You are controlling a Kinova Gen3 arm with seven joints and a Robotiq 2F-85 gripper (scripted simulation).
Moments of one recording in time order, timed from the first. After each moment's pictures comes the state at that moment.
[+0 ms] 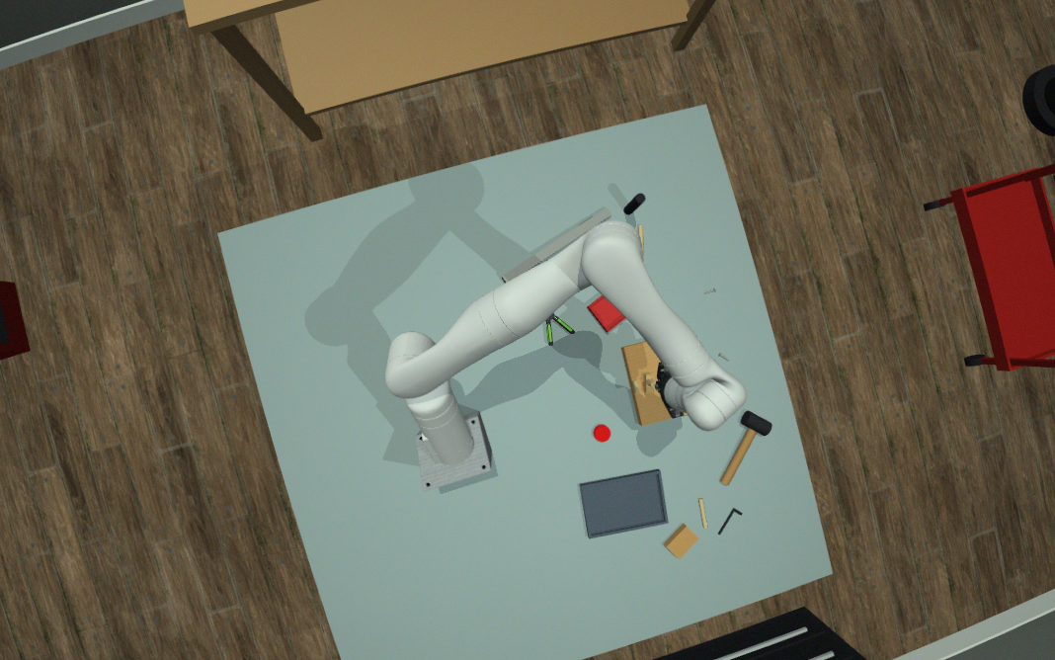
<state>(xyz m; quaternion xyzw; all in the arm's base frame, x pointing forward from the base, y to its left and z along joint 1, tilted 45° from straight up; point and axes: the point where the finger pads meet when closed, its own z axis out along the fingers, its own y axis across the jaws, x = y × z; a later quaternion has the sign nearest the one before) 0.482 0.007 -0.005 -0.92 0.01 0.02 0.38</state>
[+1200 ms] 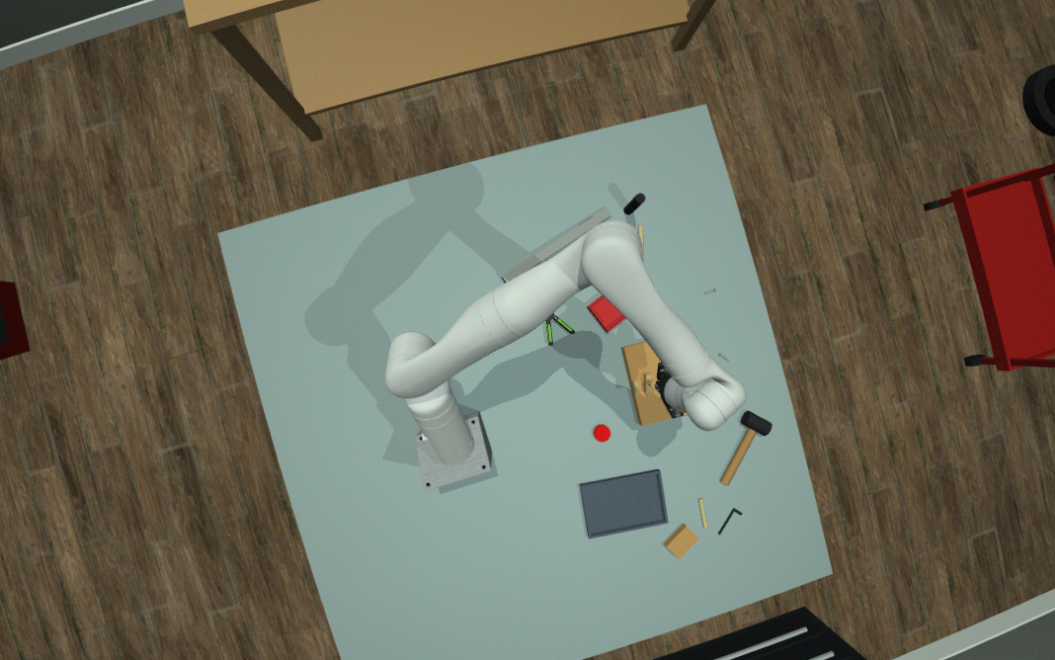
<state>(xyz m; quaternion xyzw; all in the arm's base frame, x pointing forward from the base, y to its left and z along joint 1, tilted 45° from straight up) 0.482 0.007 -0.005 -0.92 0.00 0.02 0.38</state>
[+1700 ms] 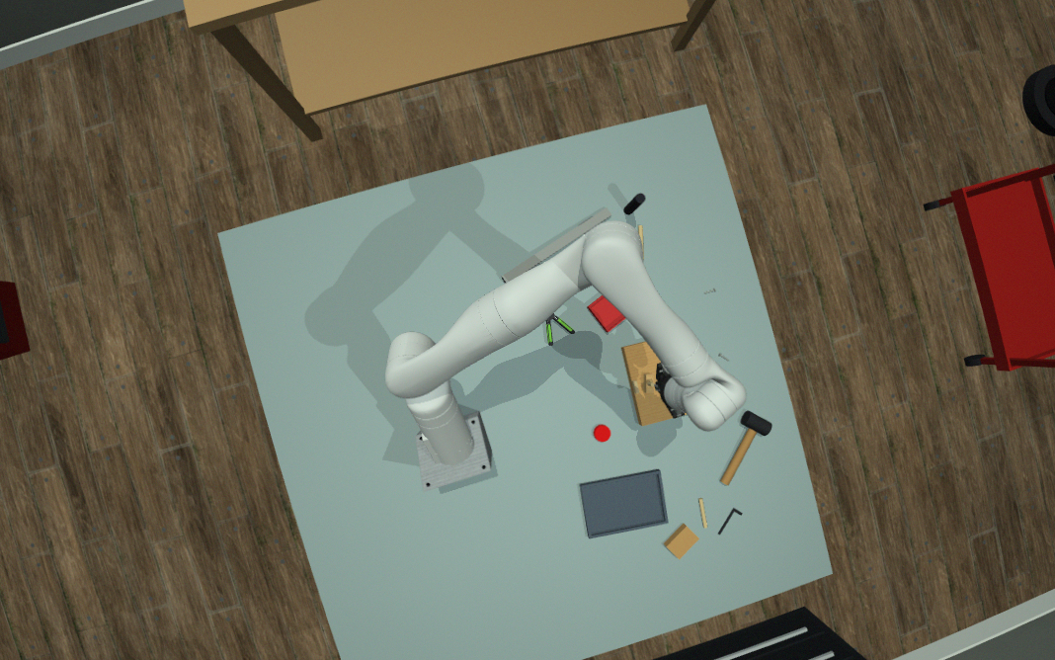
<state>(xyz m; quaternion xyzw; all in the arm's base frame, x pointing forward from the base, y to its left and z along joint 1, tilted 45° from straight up) 0.481 0.007 -0.005 -0.92 -0.02 0.01 0.38</state>
